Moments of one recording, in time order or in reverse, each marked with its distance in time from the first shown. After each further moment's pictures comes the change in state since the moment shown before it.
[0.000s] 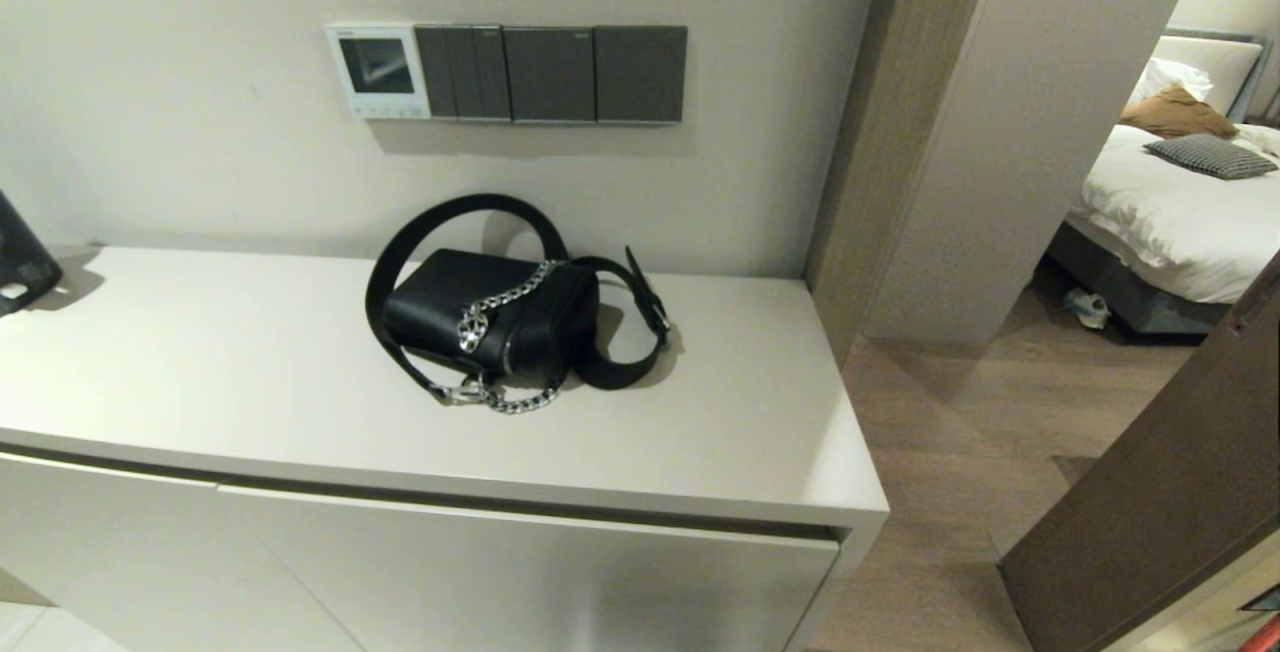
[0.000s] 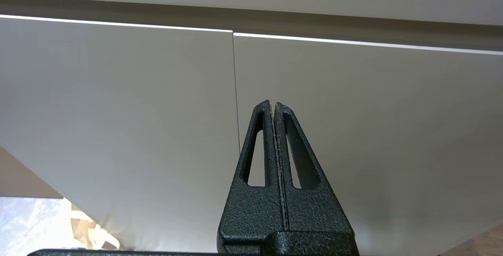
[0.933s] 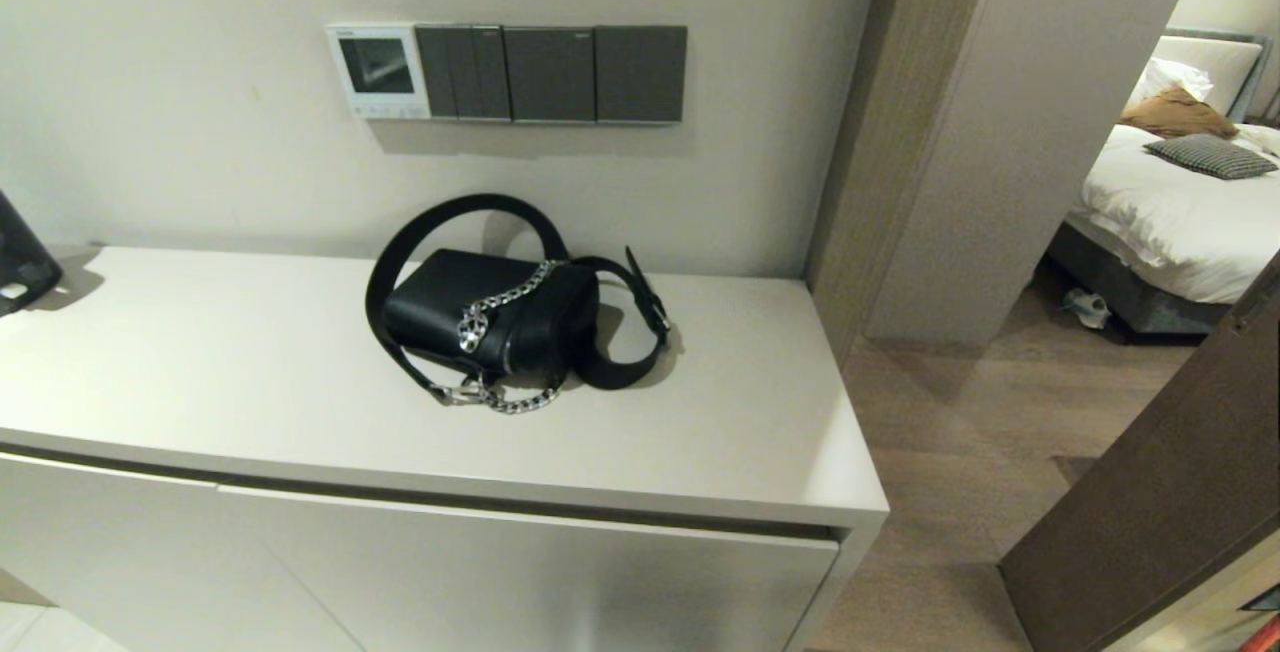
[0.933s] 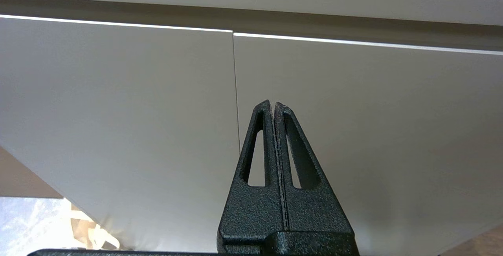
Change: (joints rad) left arm 0.000 0.000 0.000 0.000 0.000 0.000; right arm 0.000 0.000 0.000 0.000 0.000 0.000
